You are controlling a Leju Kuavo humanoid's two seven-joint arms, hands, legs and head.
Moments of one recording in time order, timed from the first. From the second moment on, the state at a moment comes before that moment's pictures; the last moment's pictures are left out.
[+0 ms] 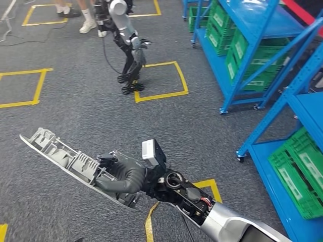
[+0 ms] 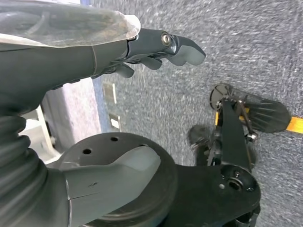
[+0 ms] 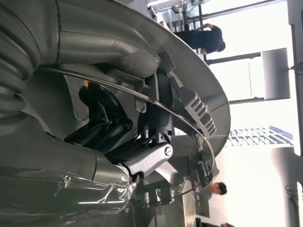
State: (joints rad) left arm -0.12 0.11 -1.11 -0.20 1.39 0.21 -0.03; right arm -0.56 0.25 0.93 -0.99 -0.52 0.55 -0.59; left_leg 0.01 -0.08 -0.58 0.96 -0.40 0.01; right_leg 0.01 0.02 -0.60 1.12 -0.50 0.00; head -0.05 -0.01
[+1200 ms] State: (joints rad) left arm -0.11 0.11 -1.11 -0.20 1.32 0.22 -0.02; right arm -0.55 0.22 0.97 -1.00 -0.49 0.43 -0.56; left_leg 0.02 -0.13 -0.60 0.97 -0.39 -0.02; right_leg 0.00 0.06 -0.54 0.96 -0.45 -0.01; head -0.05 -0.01
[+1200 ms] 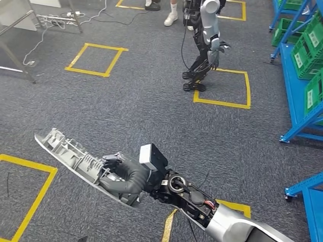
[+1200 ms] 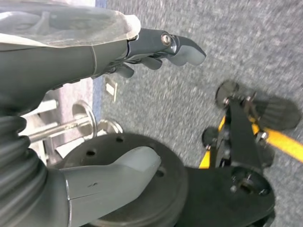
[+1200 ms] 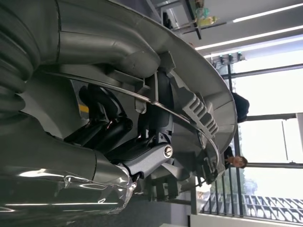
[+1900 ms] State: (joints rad) left arm -0.12 0.12 -1.11 -0.20 1.33 0.22 -0.05; right arm -0.56 0.21 0.97 -0.99 -0.43 0.44 -0.54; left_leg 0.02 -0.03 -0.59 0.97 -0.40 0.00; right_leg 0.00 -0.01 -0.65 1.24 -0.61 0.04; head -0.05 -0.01
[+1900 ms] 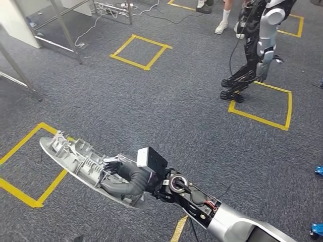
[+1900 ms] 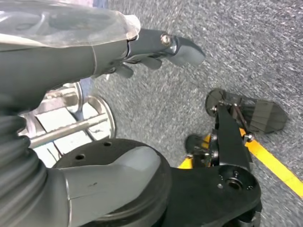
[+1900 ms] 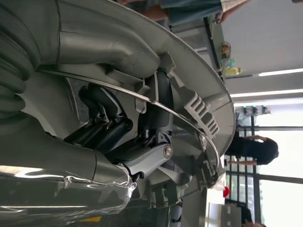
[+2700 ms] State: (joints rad) left arm -0.12 0.11 -1.11 -0.20 1.33 0.21 -0.06; right arm -0.57 0.21 0.98 -1.00 -0.47 0.44 -0.52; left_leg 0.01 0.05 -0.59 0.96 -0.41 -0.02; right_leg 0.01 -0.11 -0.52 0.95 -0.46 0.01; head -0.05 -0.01
